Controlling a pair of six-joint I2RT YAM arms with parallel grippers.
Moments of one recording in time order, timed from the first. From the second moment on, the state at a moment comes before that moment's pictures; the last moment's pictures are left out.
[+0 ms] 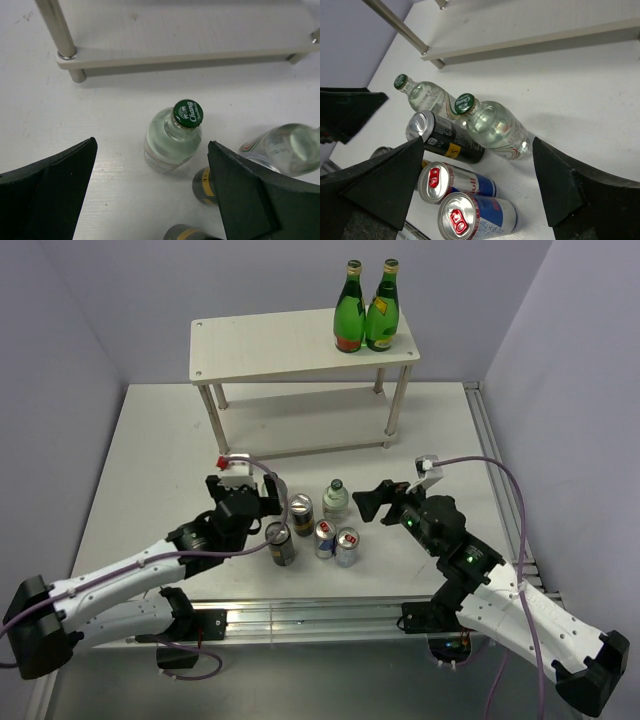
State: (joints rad) left arm -0.95 0.90 0.64 -0.12 -0.81 -0.49; right arm 0.72 0.57 0.50 -0.12 0.22 0.57
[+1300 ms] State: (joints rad) left arm -0.80 1.39 0.67 0.40 -0.68 -0.31; right arm 0.72 0.48 0.42 -0.12 0.24 0.54
